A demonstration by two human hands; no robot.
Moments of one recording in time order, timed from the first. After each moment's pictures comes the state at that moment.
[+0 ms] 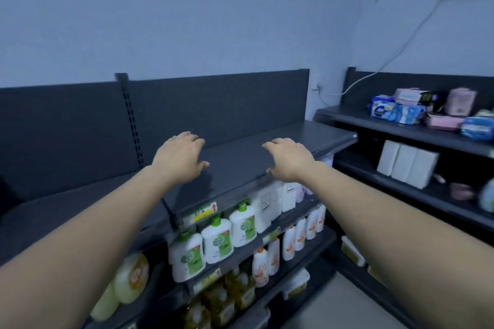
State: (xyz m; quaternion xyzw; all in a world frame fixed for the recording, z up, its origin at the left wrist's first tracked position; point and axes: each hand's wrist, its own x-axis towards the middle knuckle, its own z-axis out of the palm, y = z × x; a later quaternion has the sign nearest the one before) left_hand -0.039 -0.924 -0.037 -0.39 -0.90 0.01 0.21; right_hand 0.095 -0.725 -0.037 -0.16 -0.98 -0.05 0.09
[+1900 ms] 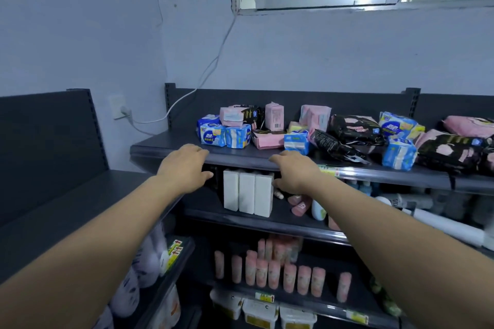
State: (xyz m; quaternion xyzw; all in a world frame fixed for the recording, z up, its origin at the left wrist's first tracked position) left_hand -0.020 -0.294 -0.028 -0.67 -0.72 -0.10 0.16; right_hand 0.215 -0.217 -0.031 -0.49 -0.86 -0.09 0.07
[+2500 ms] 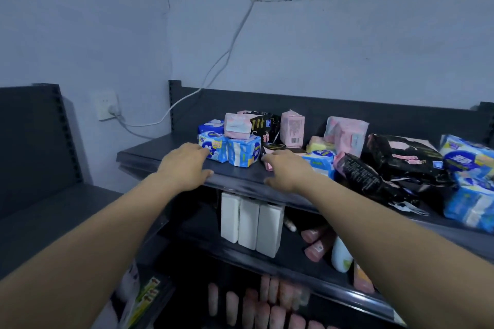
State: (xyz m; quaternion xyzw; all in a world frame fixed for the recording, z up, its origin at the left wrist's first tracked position) left_hand -0.059 -0.114 -0.033 -0.62 -0.76 -0.10 0.15; right_hand 0.163 -0.022 -0.026 -0.41 -0.90 -0.08 0.10
